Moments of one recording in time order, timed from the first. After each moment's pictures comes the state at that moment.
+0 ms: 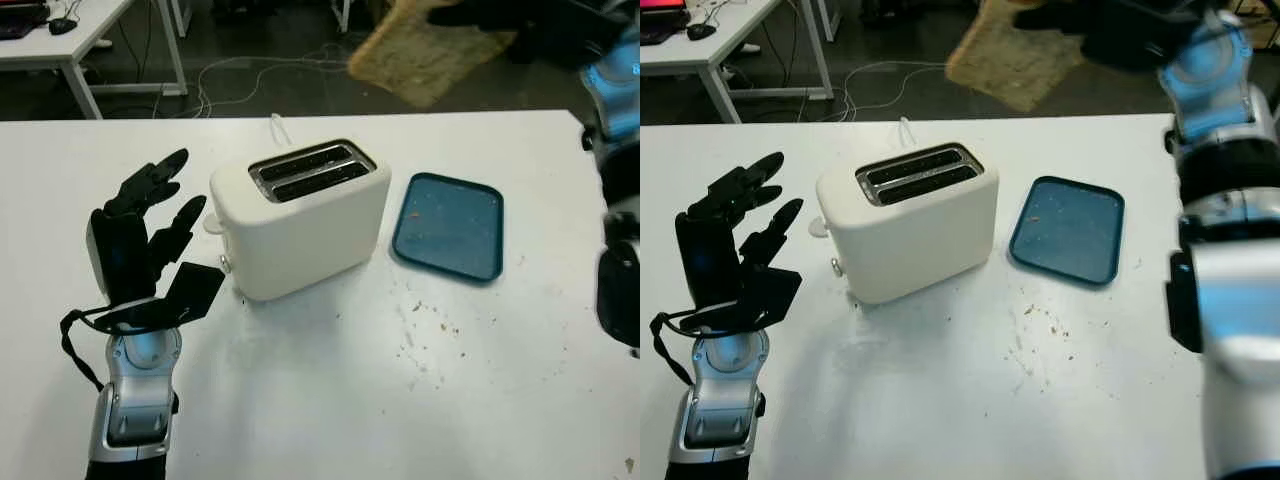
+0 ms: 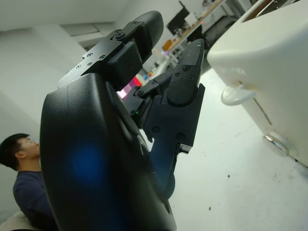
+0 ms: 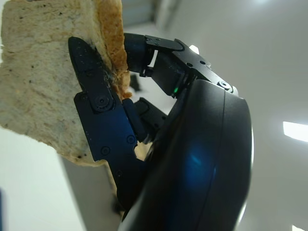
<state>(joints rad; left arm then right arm) -0.04 0.09 0.06 -0.30 0.49 -0.04 0.35 -1.31 -0.47 0.08 1.08 -0.13 -0.57 0.49</state>
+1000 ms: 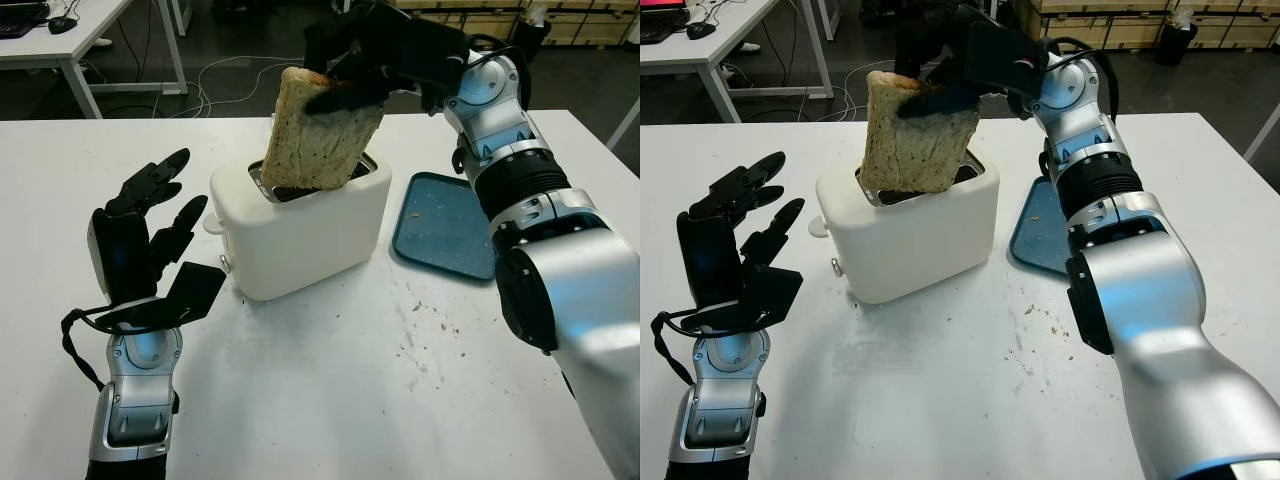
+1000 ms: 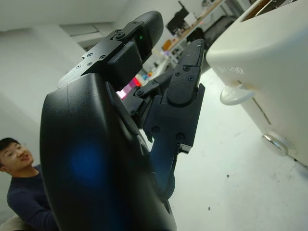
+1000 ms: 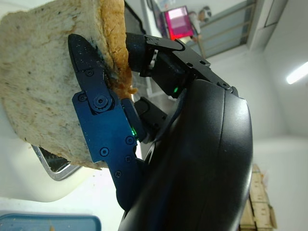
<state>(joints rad) -0.04 0.09 0.06 -0.30 0.49 -0.04 0.35 -1.30 -0.27 0.13 1.12 -0.15 -0.40 0.63</state>
